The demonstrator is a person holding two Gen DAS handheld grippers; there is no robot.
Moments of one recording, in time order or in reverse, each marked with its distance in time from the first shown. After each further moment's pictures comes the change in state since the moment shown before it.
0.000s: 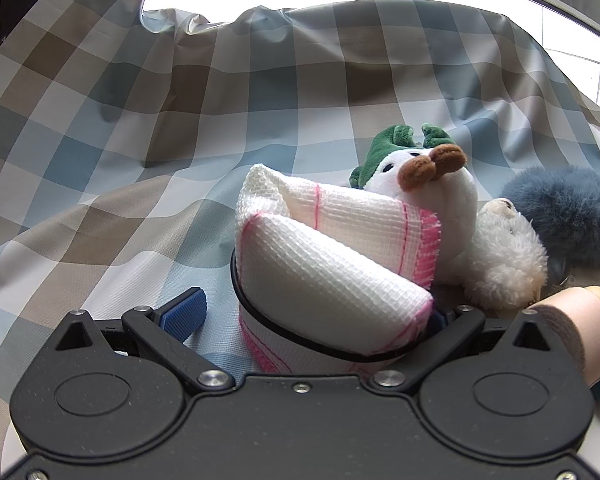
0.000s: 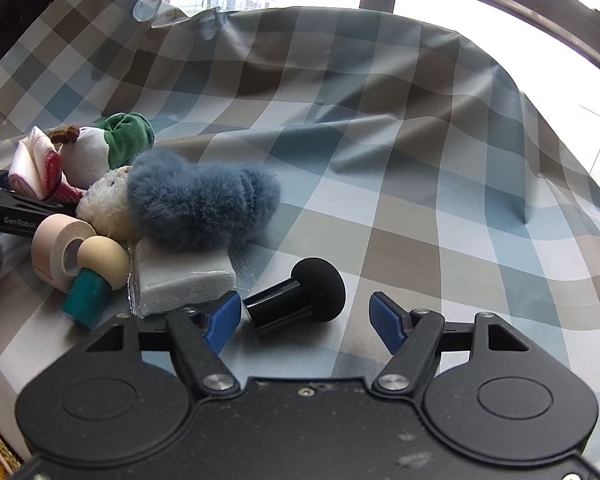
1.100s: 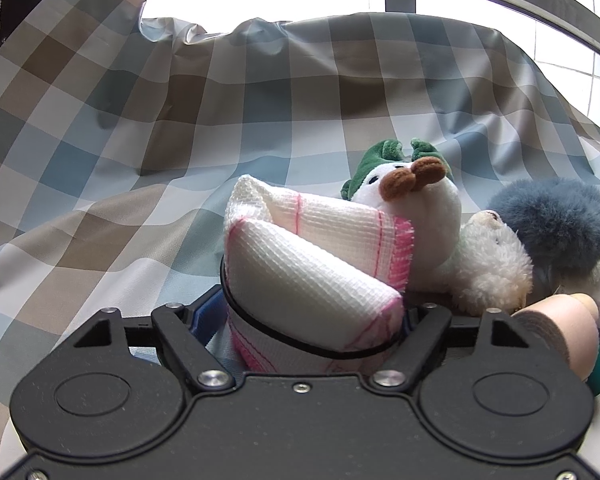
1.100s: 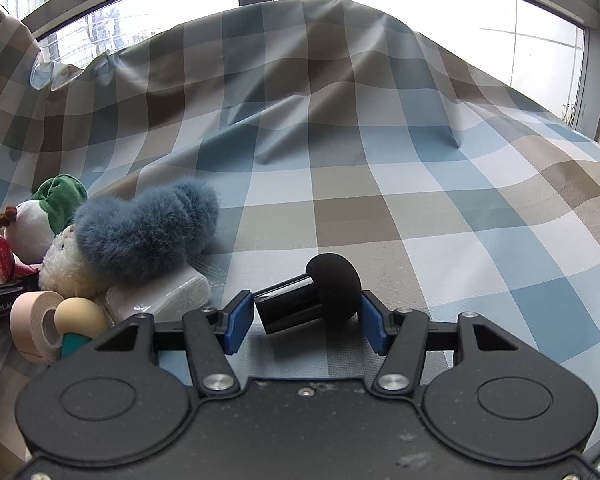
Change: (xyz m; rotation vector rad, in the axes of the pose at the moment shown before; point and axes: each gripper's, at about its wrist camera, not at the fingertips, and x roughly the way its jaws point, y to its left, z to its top) left arm -0.005 0.003 -0.001 -0.008 -0.032 -0.032; right arm -0.008 0.001 -0.010 0.356 -0.003 -0.161
